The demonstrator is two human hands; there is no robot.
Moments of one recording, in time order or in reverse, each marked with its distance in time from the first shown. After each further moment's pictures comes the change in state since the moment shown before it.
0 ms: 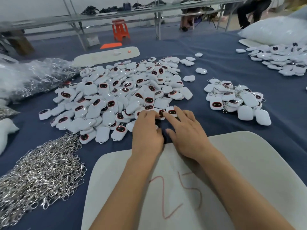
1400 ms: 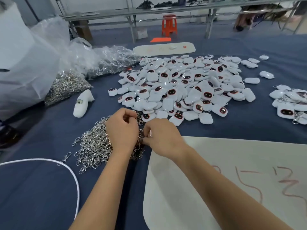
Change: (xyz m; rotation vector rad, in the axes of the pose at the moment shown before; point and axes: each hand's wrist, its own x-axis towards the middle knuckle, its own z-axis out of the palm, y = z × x) left_hand -0.051 -0.127 -0.148 -0.164 0.533 -0.410; right_hand 0.004 -0.211 0.035 0.305 -0.237 -0.261
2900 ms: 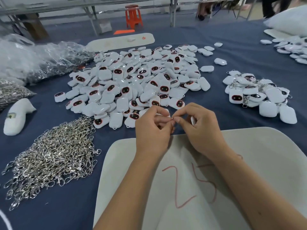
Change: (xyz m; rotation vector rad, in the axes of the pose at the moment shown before) left_hand -0.093 0.075 0.124 -0.387 -0.563 0.035; right_hand -0.080 0.152 -0.086 0.341 0.513 0.047
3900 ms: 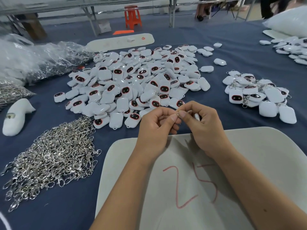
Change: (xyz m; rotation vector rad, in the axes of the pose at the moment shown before) left_hand 0.005 0.000 -0.004 -0.305 -0.235 0.020; right_hand 0.001 0.002 0.000 0.308 0.021 0.082
